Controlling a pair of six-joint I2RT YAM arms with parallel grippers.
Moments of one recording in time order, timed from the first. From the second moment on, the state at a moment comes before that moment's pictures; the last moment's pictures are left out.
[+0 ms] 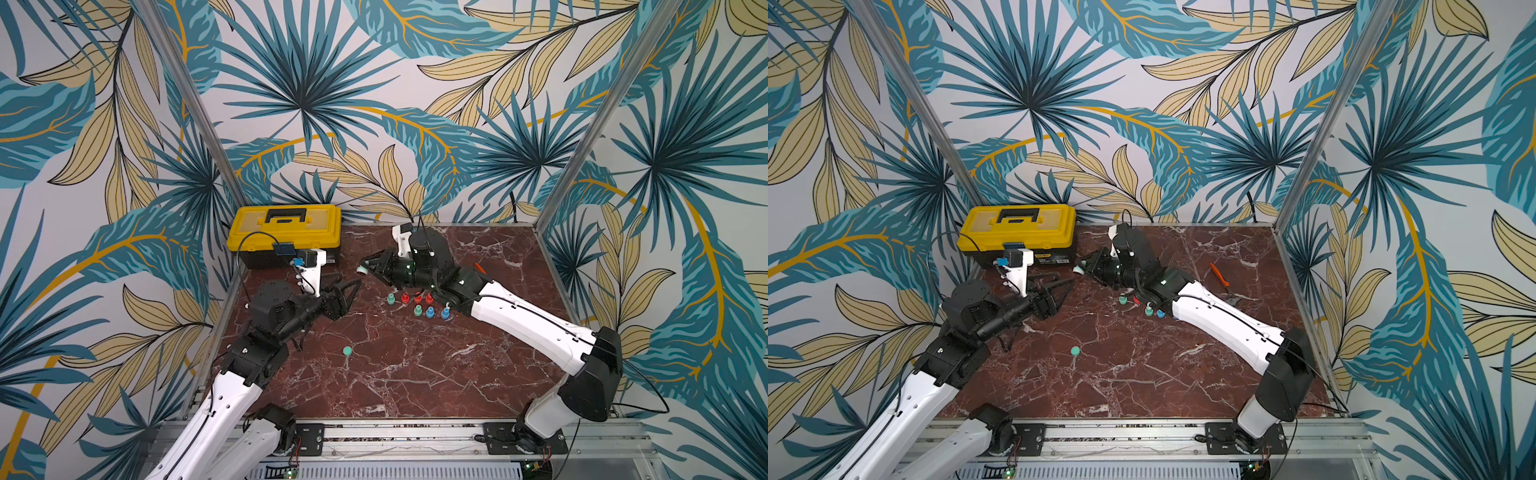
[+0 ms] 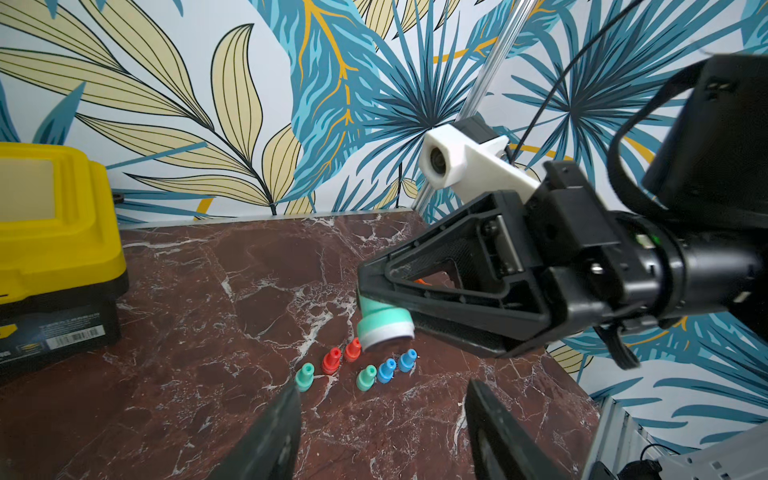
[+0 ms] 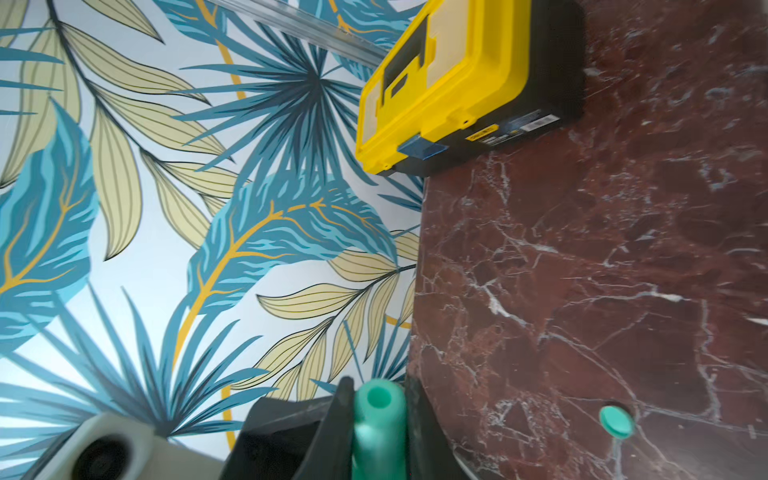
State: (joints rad) left arm -0.38 0.79 0.83 -0.18 0.33 -0.38; right arm 0.83 1.60 1.49 -0.18 -0.19 1.19
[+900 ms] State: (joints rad) left arm -0.42 0.93 0.92 -0.16 0.31 -0.38; right arm 0.83 1.58 1.44 -0.05 -0.20 1.25
